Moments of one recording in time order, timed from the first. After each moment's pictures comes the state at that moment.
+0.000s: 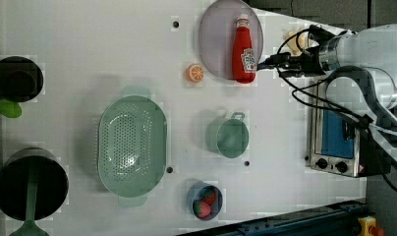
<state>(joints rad) -0.06 0.49 0.15 -1.81 -0.05 0.69 -0.54</state>
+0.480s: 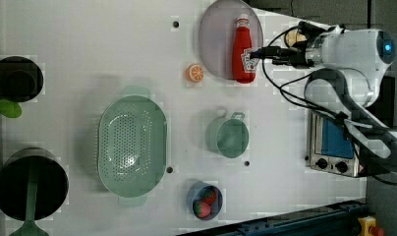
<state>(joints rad) -0.06 0.60 0.14 -1.80 -0.11 0.91 -0.56</state>
